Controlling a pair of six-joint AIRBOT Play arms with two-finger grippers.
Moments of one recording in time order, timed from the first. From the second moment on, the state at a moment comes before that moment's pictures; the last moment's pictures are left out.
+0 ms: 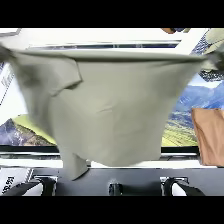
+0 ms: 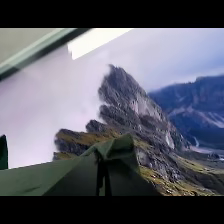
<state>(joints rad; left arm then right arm) 0.08 -1.24 1.63 1.40 -1.02 -1.66 -0.27 -1.16 1.57 2.11 -1.13 -1.44</state>
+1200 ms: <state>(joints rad) 0.13 -1.83 1.68 1.25 -1.26 -1.47 -0.15 -1.74 1.57 1.93 -1.10 -1.41</state>
